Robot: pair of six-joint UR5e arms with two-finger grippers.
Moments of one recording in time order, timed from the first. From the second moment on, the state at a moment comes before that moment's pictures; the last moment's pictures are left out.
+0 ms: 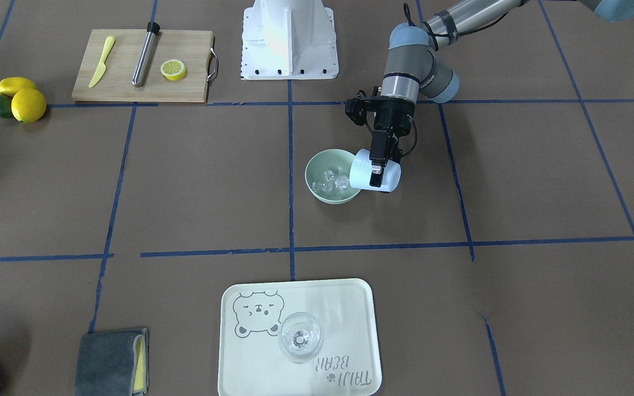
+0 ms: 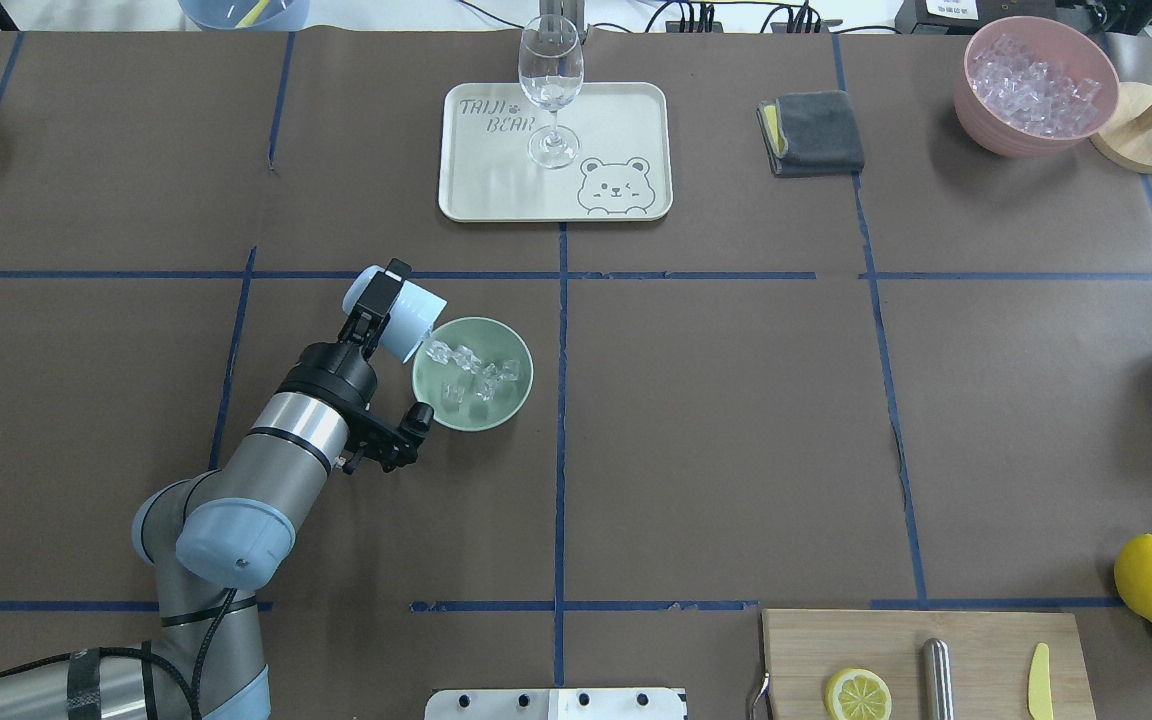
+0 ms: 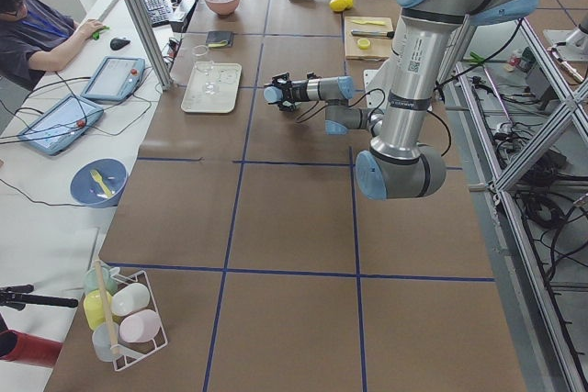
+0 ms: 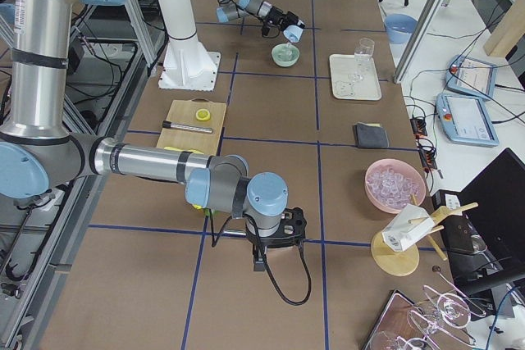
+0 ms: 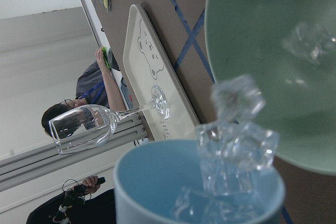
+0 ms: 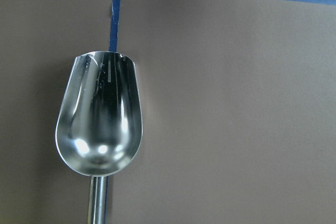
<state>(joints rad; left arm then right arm) -0.30 -1.94 -1.55 -2.71 -0.69 1.18 1.65 -1.75 1.68 -1.65 2.29 -0.23</state>
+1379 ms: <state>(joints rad) -0.37 -1.94 -1.57 -2.73 -0.85 0.81 1.69 -1.76 1.68 -1.65 2.29 -0.23</state>
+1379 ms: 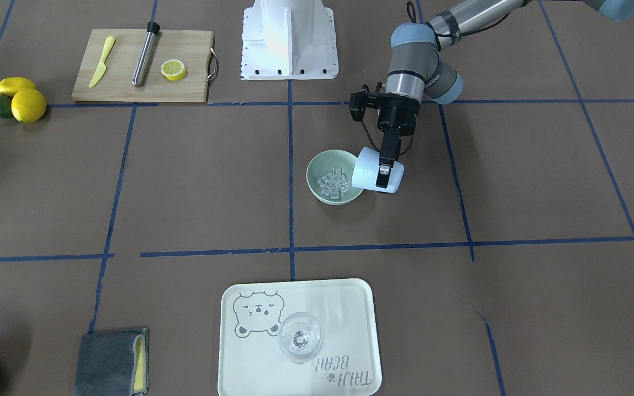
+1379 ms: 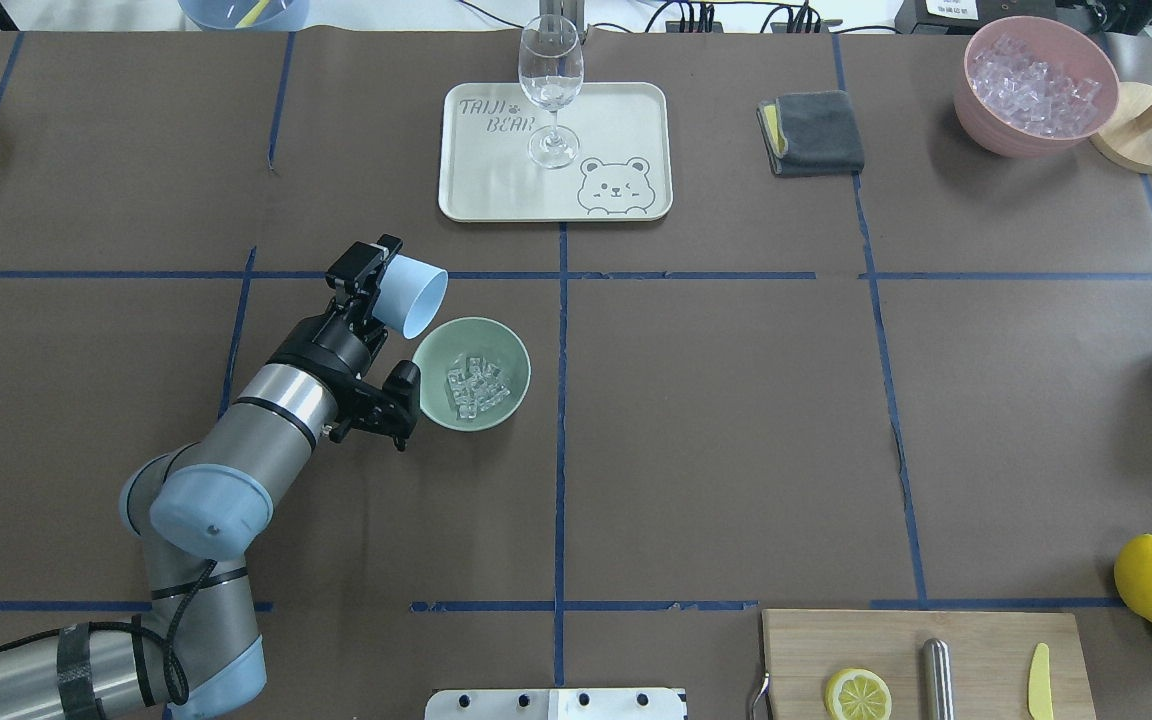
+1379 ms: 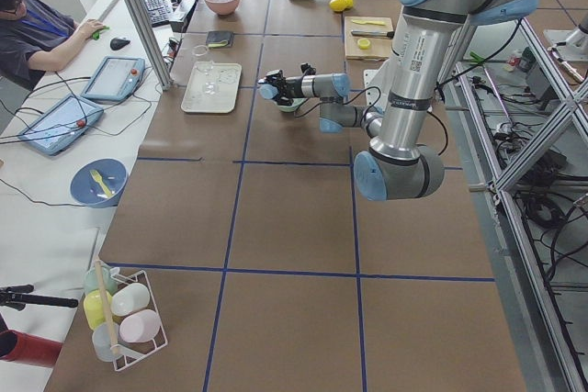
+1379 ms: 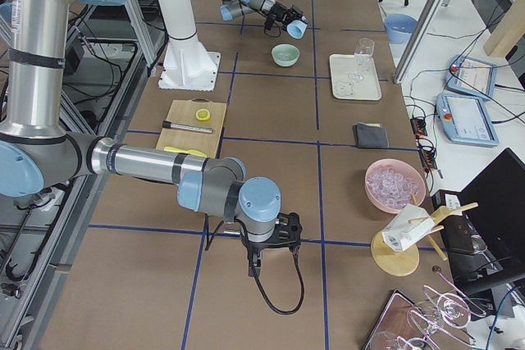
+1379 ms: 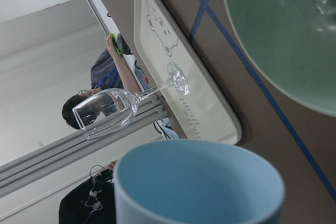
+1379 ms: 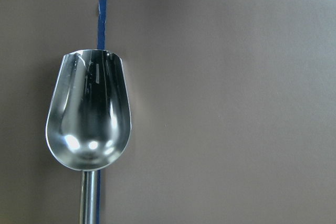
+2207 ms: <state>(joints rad) -0.51 -1.75 -1.67 -2.75 -1.11 -0.04 1.71 -1.77 1.68 -1.65 2.28 -0.24</state>
